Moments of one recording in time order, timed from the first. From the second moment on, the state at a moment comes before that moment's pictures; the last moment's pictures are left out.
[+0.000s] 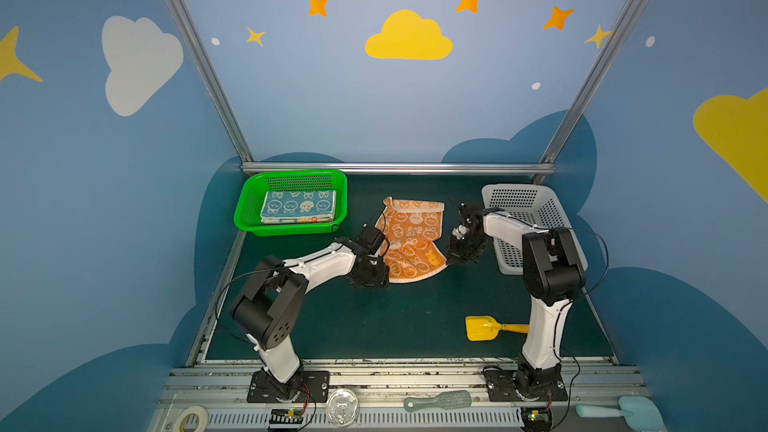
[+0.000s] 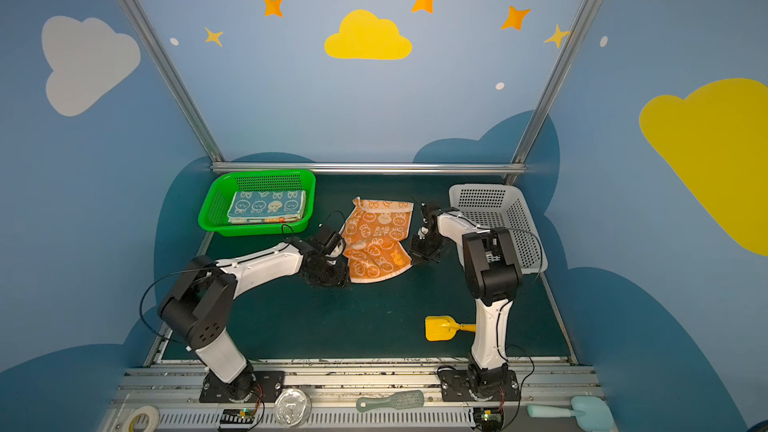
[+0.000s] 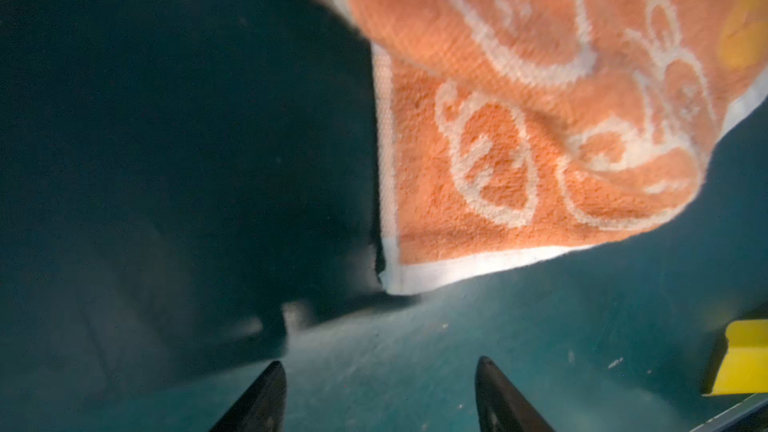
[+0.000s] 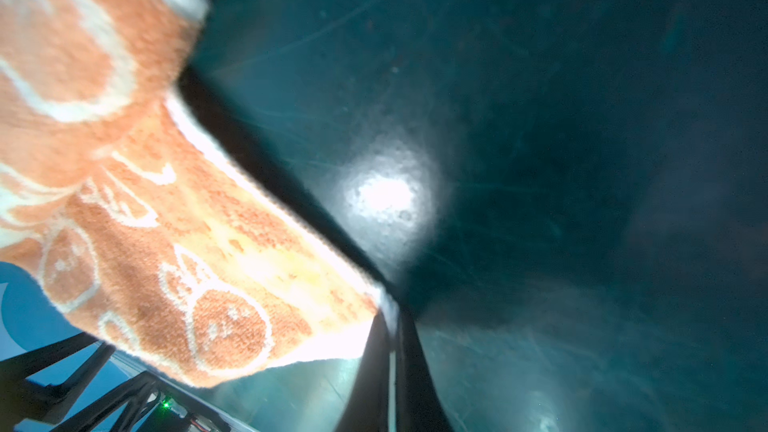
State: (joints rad) left arm -0.58 1.75 1.06 -0.62 0.19 -0.50; right arm 0.31 2.02 1.38 -0.85 -0.38 0.45
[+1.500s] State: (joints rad) left arm -0.59 1.88 1.17 -0.61 0.07 -0.49; right arm 0.33 1.98 1.35 -0.84 -0.38 0.43
